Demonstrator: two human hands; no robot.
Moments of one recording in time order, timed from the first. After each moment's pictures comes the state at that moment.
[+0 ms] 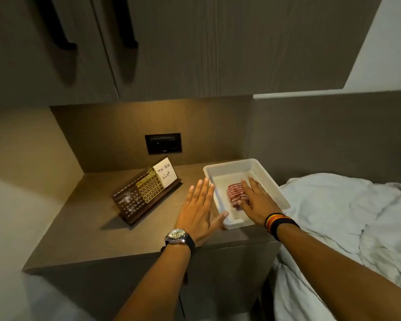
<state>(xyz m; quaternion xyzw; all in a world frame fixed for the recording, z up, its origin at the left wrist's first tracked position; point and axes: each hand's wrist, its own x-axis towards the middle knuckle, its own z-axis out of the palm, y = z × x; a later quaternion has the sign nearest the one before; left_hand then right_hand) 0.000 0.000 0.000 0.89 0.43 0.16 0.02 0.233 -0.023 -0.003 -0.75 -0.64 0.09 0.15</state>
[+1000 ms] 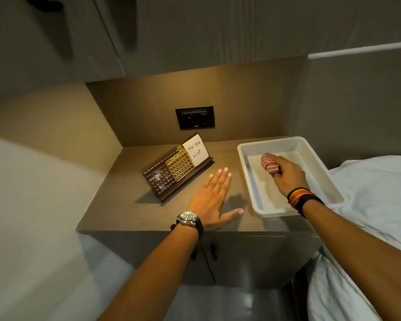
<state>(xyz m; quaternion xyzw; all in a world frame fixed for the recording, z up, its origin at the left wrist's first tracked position) -0.043 0.031 -0.026 0.90 0.43 0.06 0.04 0.227 0.040 -0.008 -0.72 -0.59 0.16 0.34</state>
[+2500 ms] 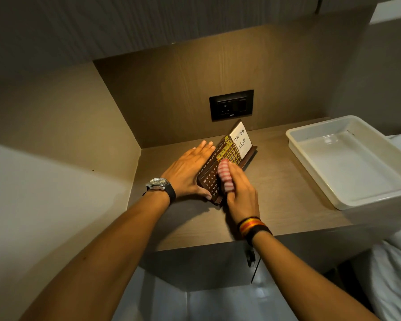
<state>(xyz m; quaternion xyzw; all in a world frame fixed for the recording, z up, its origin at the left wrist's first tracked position) -0.263 0.173 0.023 0.94 0.35 0.05 0.05 -0.096 0.069 -0.063 -0.67 -0.57 0.15 0.46</state>
